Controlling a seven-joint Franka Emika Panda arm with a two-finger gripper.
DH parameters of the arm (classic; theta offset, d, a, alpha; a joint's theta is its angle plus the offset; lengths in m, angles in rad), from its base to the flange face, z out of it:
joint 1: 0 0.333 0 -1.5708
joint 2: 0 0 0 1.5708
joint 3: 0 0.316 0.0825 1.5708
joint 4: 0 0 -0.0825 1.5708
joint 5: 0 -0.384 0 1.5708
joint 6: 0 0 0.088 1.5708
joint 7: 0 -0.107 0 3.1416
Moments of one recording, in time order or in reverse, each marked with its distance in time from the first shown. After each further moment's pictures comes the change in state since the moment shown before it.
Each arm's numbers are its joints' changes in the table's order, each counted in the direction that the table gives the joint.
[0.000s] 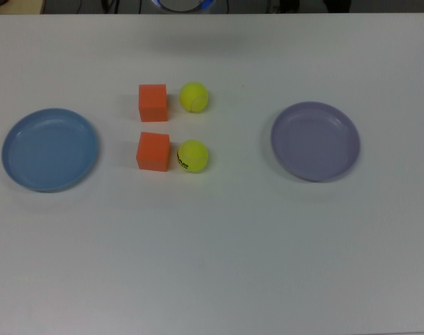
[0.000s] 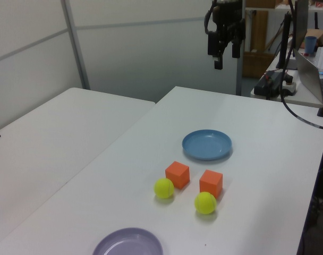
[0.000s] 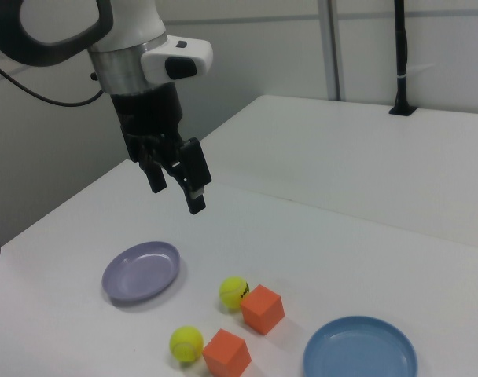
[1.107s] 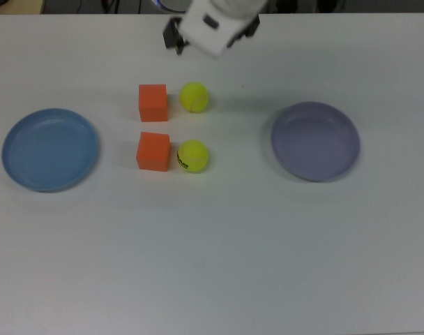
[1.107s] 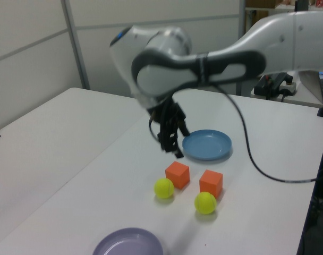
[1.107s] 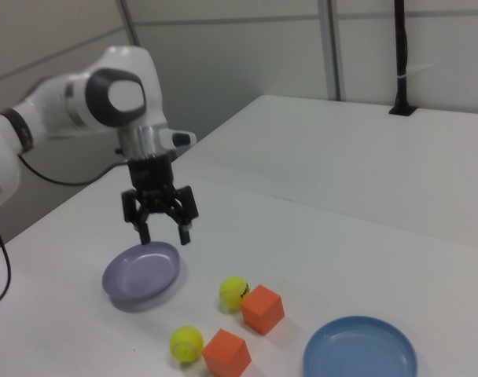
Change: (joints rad) arm 0.168 0.335 0.261 -0.060 0.175 -0.053 -0.002
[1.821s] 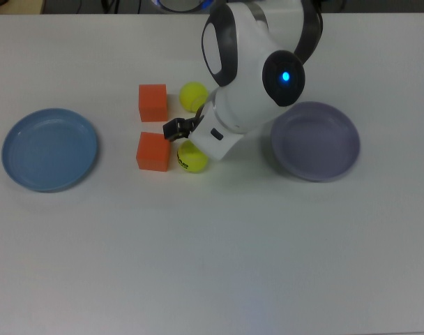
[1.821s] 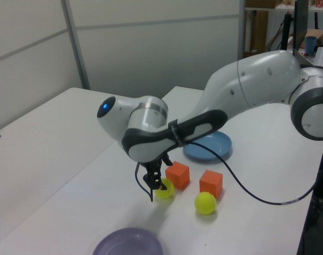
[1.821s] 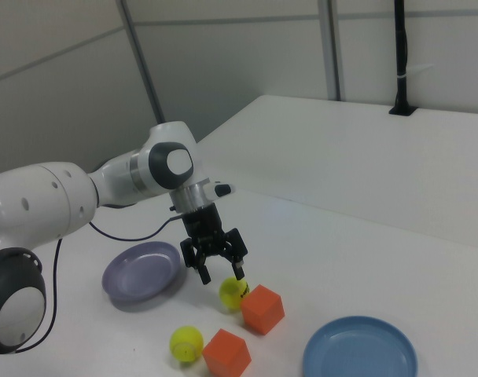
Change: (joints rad) arm 0.016 0.263 0.000 -0.030 0.223 -0.304 -0.143
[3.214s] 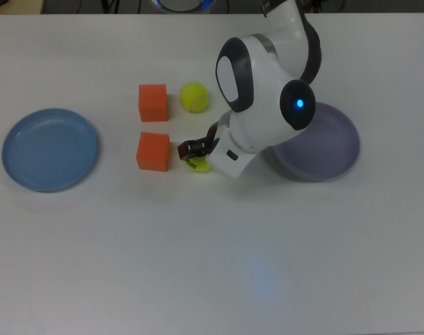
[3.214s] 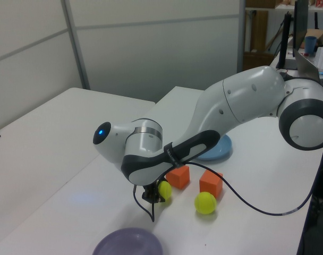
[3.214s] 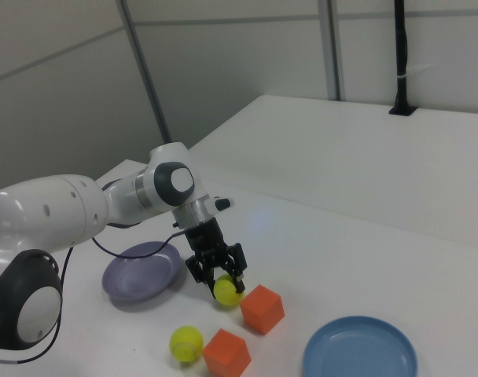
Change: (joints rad) arm 0.033 0.085 0.001 0.005 0.065 -0.077 -0.014
